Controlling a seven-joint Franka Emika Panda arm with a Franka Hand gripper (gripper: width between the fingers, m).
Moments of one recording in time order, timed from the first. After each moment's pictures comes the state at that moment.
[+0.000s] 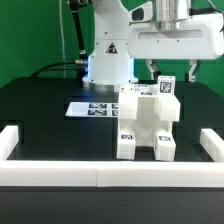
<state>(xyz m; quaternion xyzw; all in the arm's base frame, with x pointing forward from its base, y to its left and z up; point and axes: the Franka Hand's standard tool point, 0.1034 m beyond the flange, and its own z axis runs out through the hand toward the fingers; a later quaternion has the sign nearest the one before) 0.415 0.108 0.101 -0.94 0.35 -0.01 0.05</state>
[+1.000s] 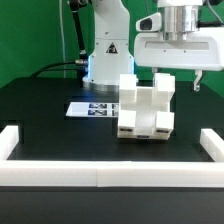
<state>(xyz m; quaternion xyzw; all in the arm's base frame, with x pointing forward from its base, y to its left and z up) 0.401 0.120 0.079 -0.94 0.33 0.00 0.03</state>
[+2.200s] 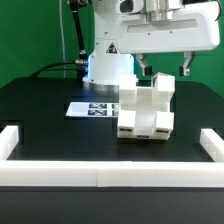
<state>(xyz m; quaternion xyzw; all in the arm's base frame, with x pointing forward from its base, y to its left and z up) 0.450 0.079 0.118 -0.95 0.30 -0.02 0.06</state>
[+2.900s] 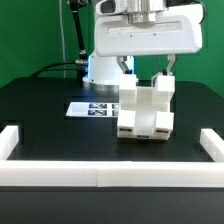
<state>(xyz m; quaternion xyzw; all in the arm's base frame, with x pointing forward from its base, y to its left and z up) 0.465 0.042 0.114 -0.97 0.22 -0.03 0.05</state>
